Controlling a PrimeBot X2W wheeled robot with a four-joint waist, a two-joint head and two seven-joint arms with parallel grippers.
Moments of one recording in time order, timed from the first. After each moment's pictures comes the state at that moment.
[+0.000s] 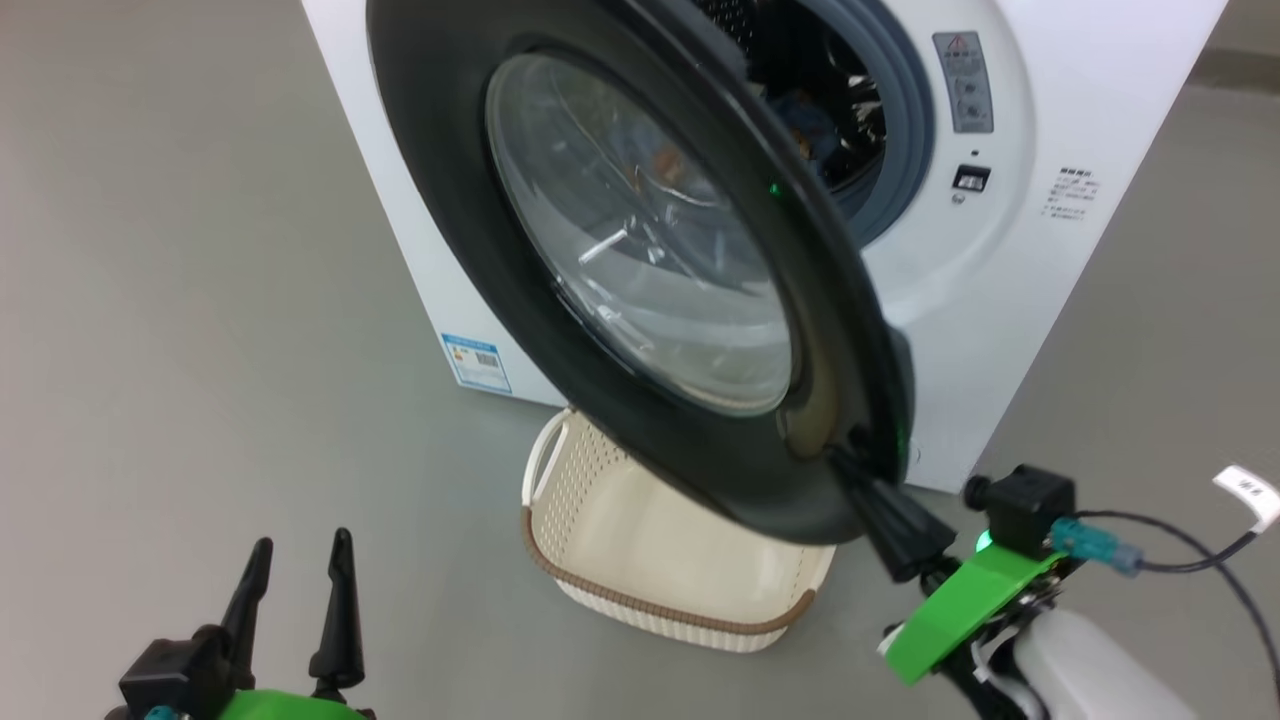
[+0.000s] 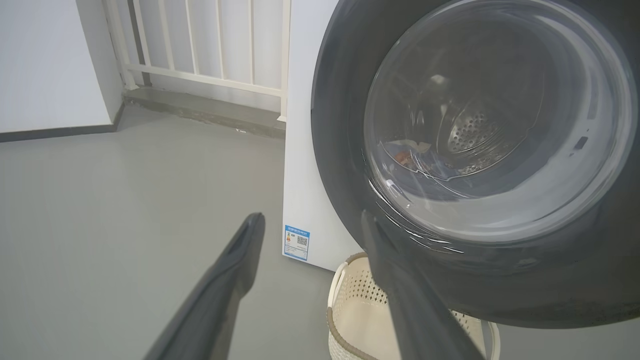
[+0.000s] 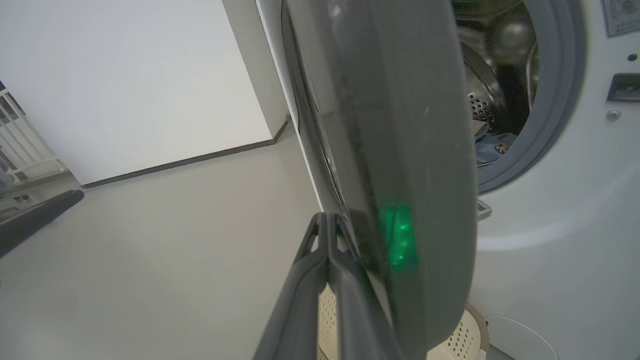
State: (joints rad) left arm -0.02 0.04 -0.02 0.17 -0.28 -0.12 -0.26; right arm -0.34 -0.29 0.52 0.35 0.60 0.13 -0.26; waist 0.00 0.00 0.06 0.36
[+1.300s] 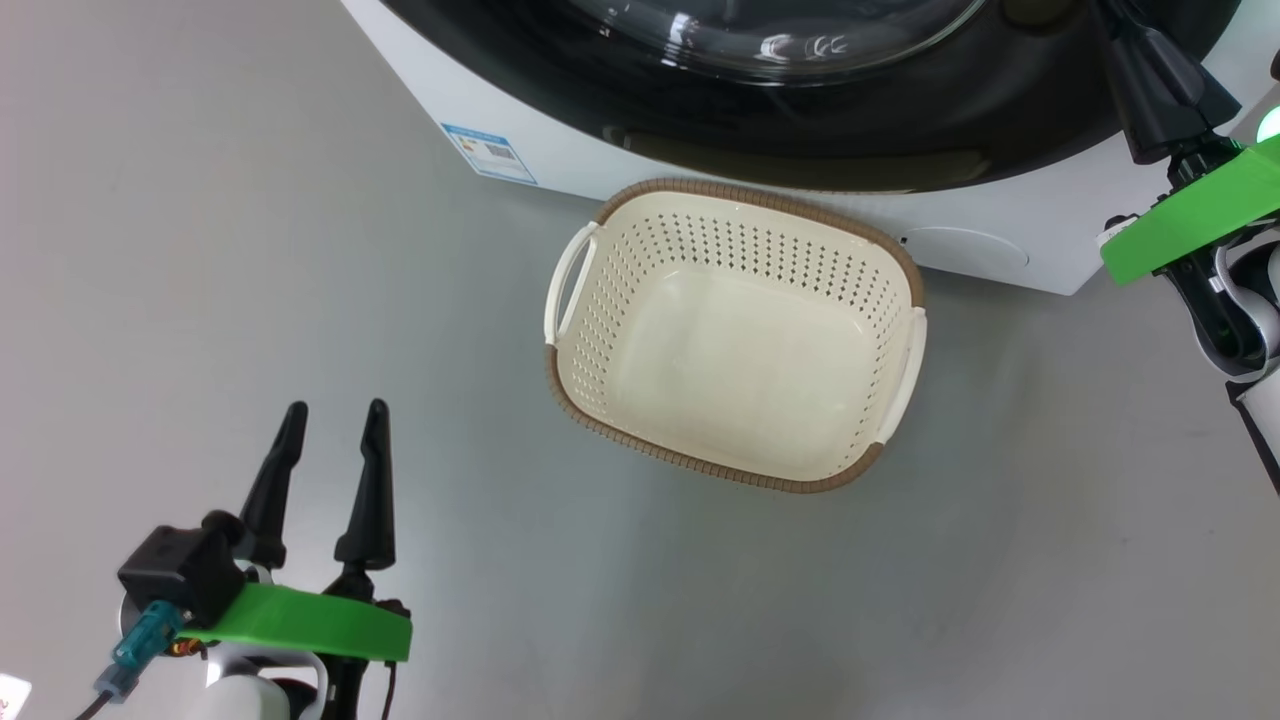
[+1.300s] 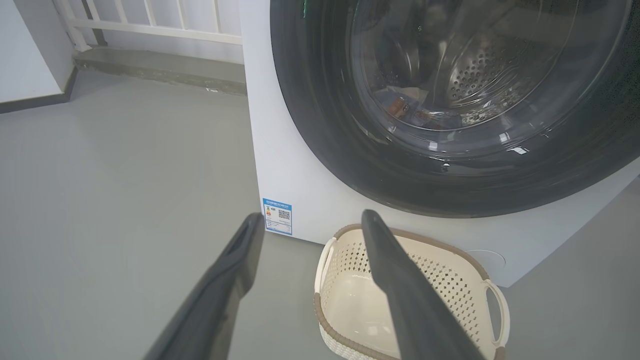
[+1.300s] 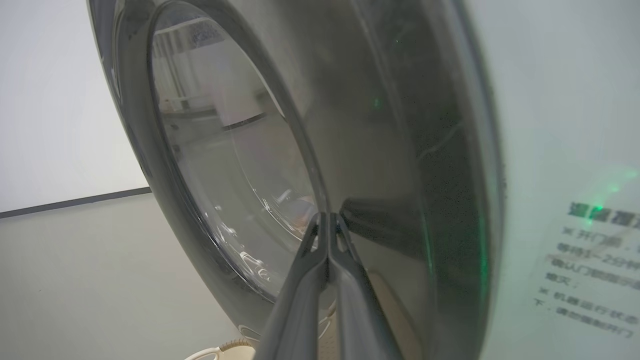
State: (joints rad) left arm -0.19 0.03 -0.07 0.13 -0.33 -0.12 -0.26; right arm -0.89 -0.52 0.41 0.47 0.61 0.14 -0.26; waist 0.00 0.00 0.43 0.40
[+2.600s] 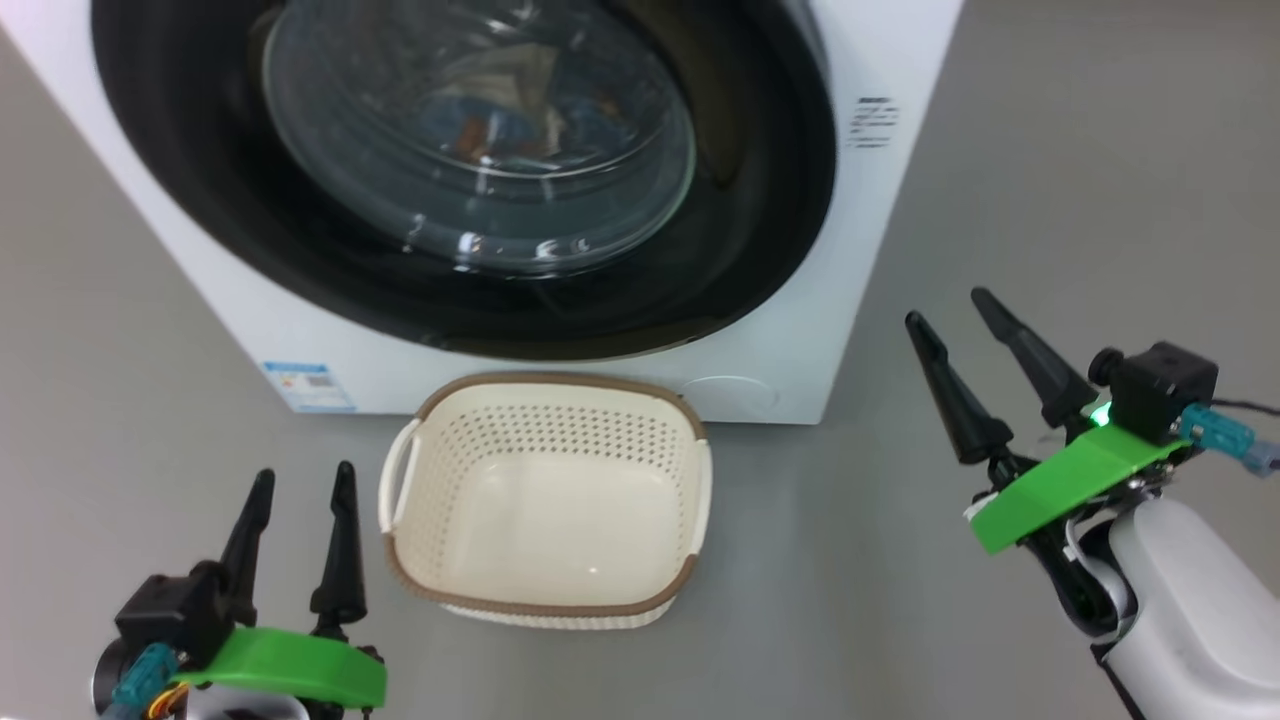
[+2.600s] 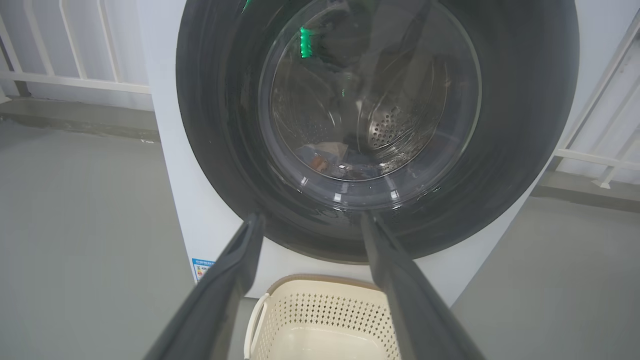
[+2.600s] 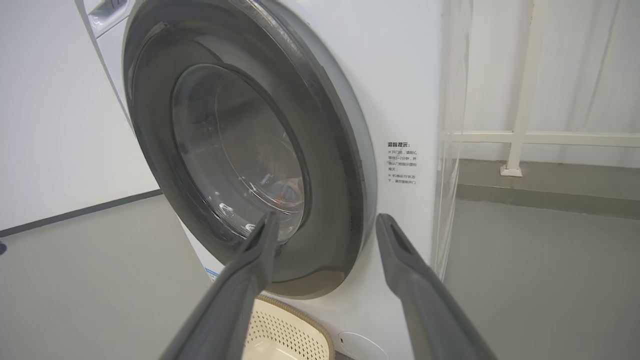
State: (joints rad) left arm -0.14 0.04 -0.03 0.20 -0.27 -0.13 -0.26; right arm -0.48 -0.37 0.36 0.35 0.59 0.13 -0.26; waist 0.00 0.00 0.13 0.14
